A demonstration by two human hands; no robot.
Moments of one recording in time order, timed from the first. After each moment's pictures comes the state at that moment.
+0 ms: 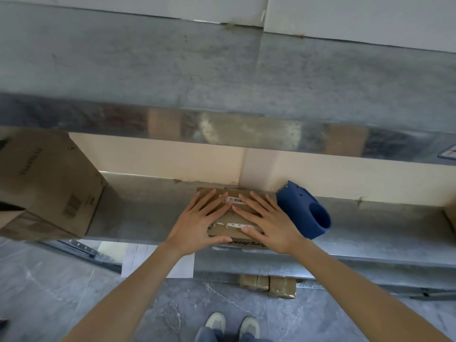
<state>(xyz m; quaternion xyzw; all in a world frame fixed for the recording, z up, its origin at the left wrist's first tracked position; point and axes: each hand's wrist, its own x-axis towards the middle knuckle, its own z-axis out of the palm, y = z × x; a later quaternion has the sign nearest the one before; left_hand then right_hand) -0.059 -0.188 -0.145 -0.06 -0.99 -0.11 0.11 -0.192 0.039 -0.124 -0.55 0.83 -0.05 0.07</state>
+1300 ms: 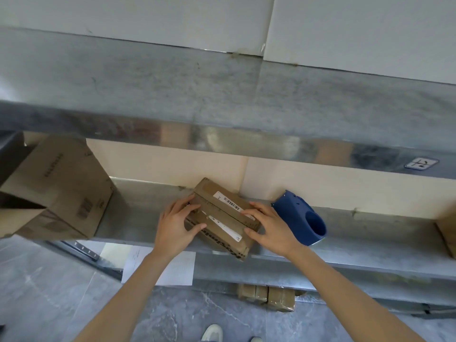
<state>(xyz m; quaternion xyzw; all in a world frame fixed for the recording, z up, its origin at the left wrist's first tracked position) -0.029 -0.212 -0.127 0.17 -0.93 -0.27 0.17 -0.180 0.035 -0.095 -0.42 0.86 -0.24 0.17</state>
